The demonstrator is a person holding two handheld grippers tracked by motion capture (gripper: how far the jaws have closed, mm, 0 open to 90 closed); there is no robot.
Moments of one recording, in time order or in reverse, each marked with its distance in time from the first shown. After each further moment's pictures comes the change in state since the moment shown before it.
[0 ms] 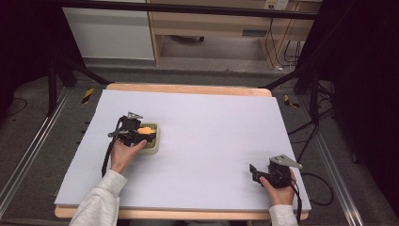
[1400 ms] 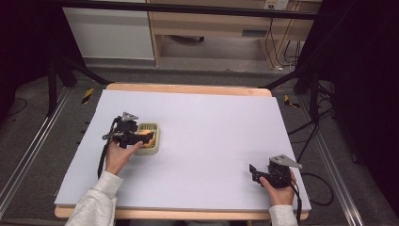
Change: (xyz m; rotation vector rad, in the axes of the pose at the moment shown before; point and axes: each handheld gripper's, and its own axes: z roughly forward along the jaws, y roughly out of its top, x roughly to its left) left arm 0.000 -0.003 -0.025 -0.067 0.000 0.020; right arm 0.000 0.000 0.000 -0.003 0.000 -0.006
